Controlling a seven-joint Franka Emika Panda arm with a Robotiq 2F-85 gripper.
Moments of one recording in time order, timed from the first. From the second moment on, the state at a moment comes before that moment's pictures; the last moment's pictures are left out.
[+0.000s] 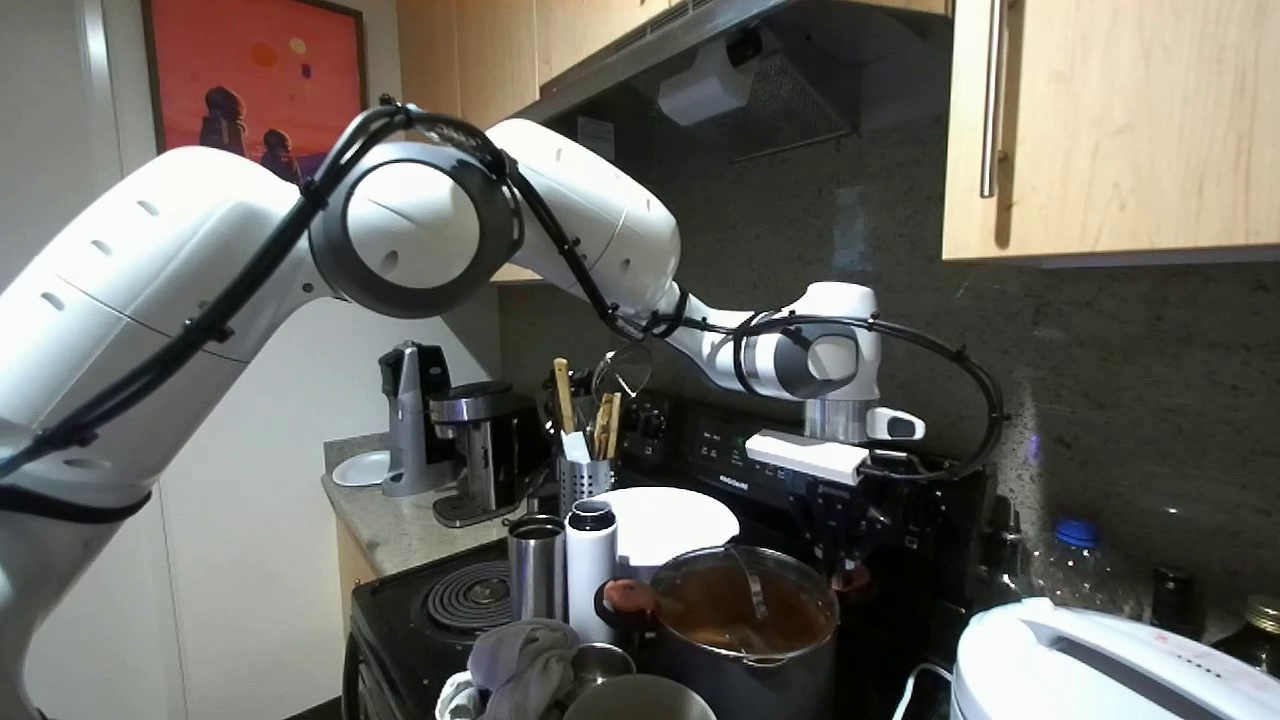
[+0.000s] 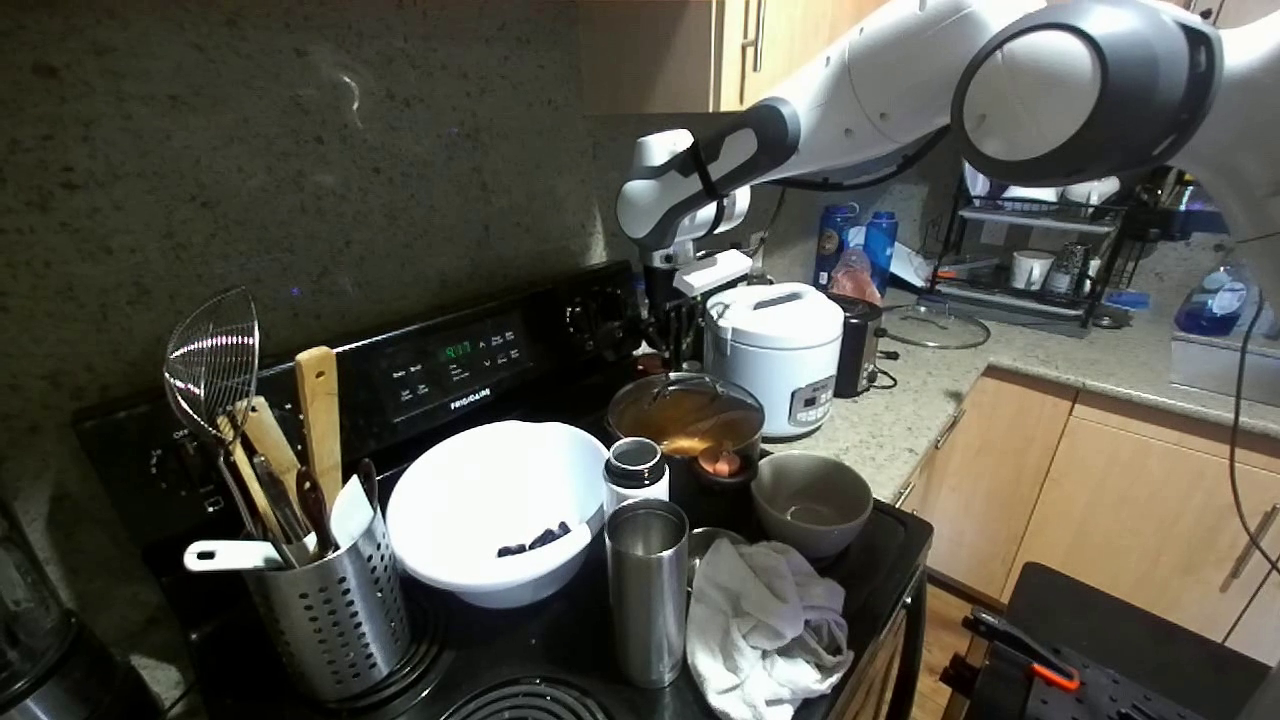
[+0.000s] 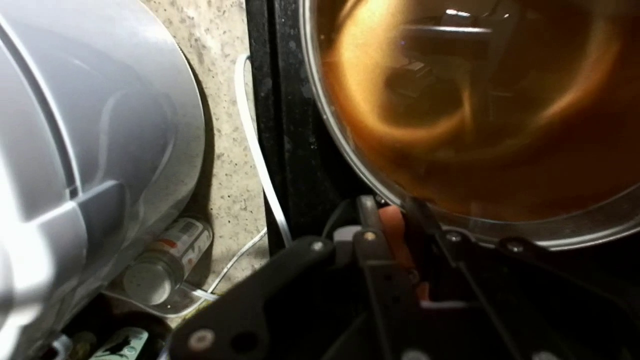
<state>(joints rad) -0.17 0.64 -0.03 -1.41 -0.05 2.05 -0.15</state>
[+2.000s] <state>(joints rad) 0.00 0.62 -0.19 -1.46 -0.06 2.11 0.72</state>
